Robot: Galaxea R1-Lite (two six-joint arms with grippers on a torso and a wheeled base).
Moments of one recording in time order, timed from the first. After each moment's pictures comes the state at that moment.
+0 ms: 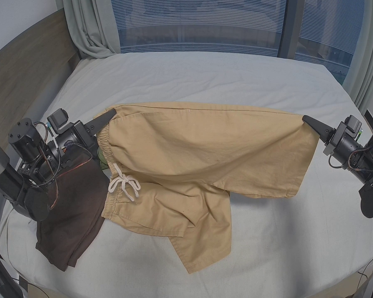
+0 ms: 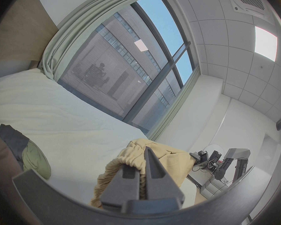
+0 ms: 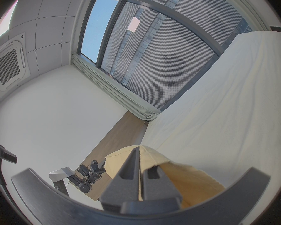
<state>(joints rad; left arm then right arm) -0.12 1.92 -0.68 -1.55 -0.61 -0.65 0.04 1.78 -0.52 -1.54 0.65 0.87</state>
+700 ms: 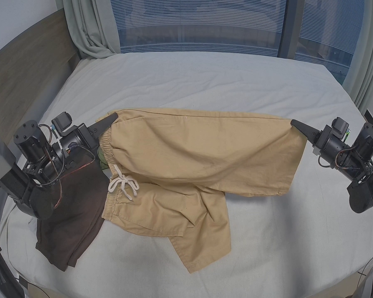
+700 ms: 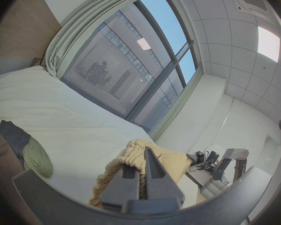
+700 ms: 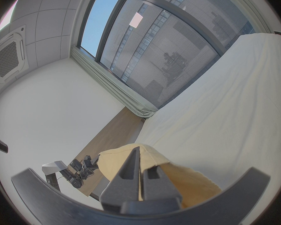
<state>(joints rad) -0.11 1.97 -0.70 -1.55 -0.61 -0.64 0.06 1.91 -0.60 -1.54 0.65 0.79</state>
